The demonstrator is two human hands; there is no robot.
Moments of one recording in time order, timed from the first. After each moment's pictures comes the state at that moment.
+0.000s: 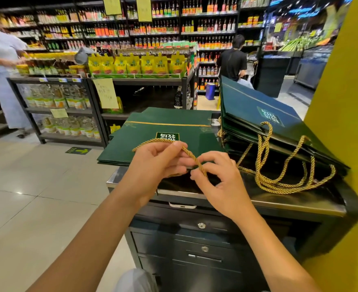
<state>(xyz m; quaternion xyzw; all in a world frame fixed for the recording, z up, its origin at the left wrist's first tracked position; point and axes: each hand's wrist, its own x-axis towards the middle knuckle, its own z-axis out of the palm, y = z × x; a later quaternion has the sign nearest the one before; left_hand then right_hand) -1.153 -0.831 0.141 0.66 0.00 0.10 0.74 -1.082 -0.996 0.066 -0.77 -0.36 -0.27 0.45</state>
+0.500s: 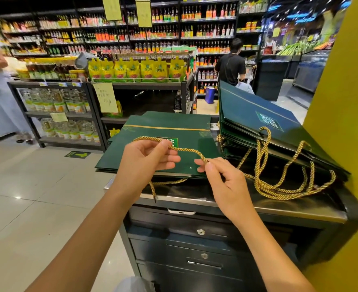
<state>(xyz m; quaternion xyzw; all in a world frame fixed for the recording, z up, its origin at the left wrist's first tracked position) -1.138 -0.815 0.141 0.70 0.03 0.19 0.69 -1.081 -0.999 0.072 -0.74 -0.29 -0.17 0.58</state>
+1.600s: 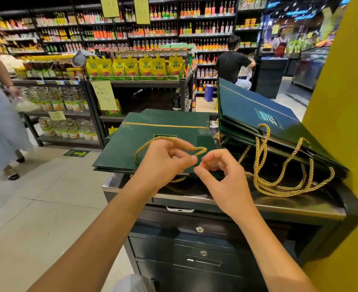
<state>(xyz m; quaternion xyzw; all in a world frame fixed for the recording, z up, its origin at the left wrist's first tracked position) -1.120 -0.837 0.138 0.82 -0.02 0.14 0.56 -1.089 -1.003 0.082 -0.73 -0.29 -0.16 0.60</state>
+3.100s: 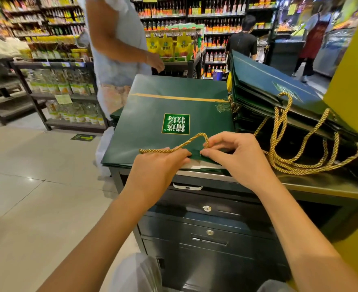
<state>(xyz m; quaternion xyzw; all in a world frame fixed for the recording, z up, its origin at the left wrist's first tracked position) -1.143 -0.810 0.063 0.91 -0.16 0.39 0.04 -1.069 -1.013 0.077 -0.79 -0.31 -0.11 0.51</state>
